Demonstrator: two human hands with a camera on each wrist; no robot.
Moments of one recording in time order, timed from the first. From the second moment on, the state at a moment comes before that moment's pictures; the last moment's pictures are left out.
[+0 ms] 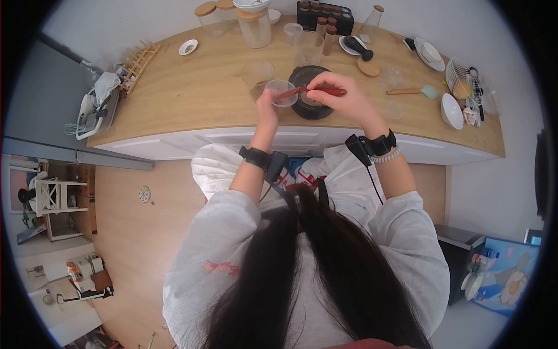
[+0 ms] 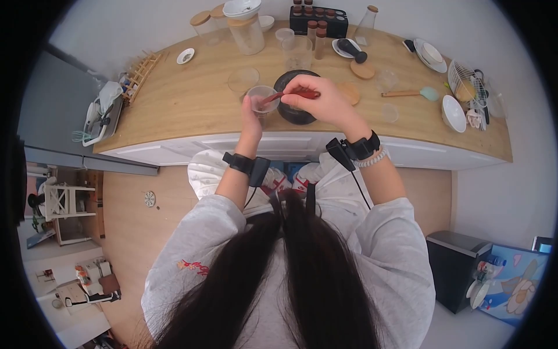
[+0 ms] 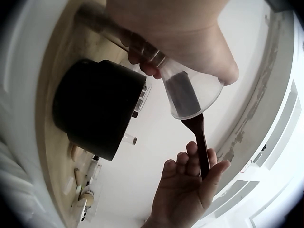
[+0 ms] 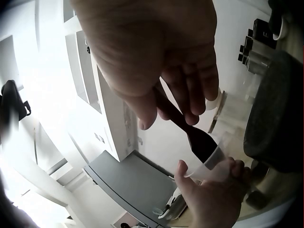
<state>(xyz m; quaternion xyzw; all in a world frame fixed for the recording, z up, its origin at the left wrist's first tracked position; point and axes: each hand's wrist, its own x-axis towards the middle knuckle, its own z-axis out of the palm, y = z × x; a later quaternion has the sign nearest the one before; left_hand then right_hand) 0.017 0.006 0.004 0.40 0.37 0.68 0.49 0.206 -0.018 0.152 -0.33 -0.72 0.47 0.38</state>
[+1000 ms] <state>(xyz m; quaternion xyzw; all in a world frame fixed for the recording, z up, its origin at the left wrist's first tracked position) 0.000 -0.002 -0.006 0.38 0.35 0.70 0.50 0.161 -0.066 0.074 -0.37 -0.79 0.02 0.49</state>
